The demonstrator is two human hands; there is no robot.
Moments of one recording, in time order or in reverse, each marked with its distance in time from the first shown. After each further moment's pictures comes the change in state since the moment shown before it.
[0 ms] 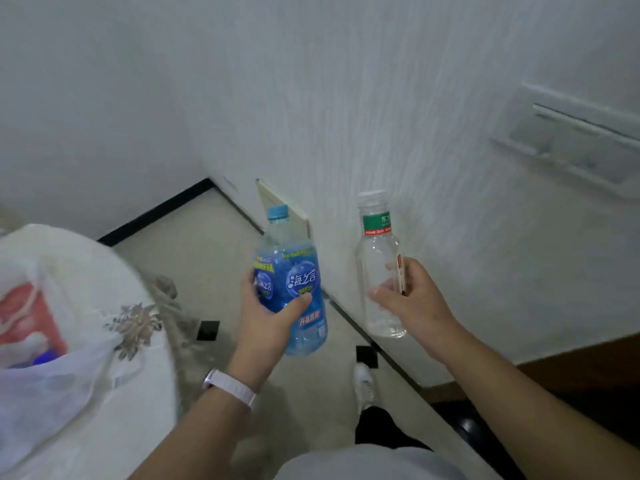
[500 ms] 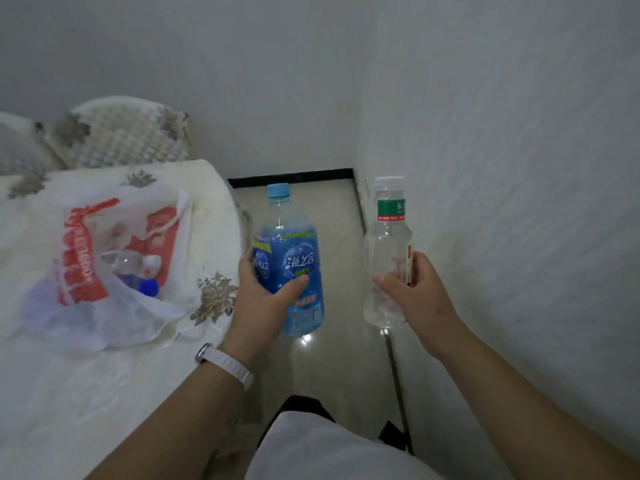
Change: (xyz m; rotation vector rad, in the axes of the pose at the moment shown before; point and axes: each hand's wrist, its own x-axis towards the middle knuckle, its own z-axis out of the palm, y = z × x) left_hand 0.120 0.041 -0.066 -0.085 0.618 0.040; right_hand 0.211 -0.083 0.143 -0.112 -0.578 -0.084
